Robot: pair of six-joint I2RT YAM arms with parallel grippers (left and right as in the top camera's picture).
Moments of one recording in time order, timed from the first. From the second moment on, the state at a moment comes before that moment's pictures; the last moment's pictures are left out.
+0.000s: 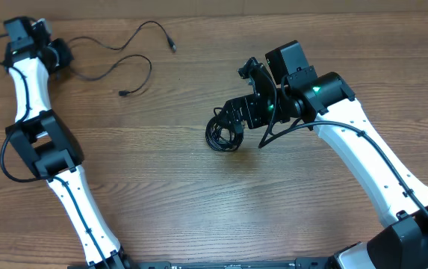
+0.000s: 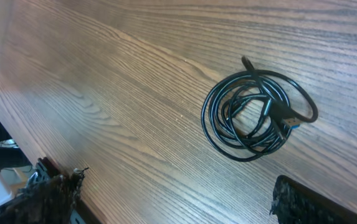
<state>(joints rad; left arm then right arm) 0.41 2.72 2.47 -0.68 0.24 -0.14 0.43 1.65 1.50 -0.94 -0.50 0.15</state>
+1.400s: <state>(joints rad) 0.63 2.72 2.78 -0.93 0.00 -0.05 0.43 1.65 1.50 -0.96 -0.50 0.15</state>
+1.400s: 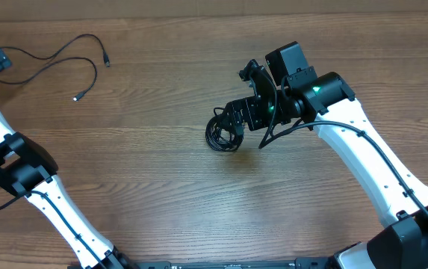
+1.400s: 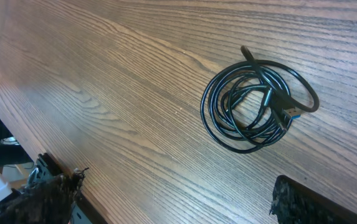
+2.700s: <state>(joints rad) 0.58 2.73 2.78 -0.88 -0.10 -0.14 0.43 1.65 1.50 -0.99 -0.50 0.09</state>
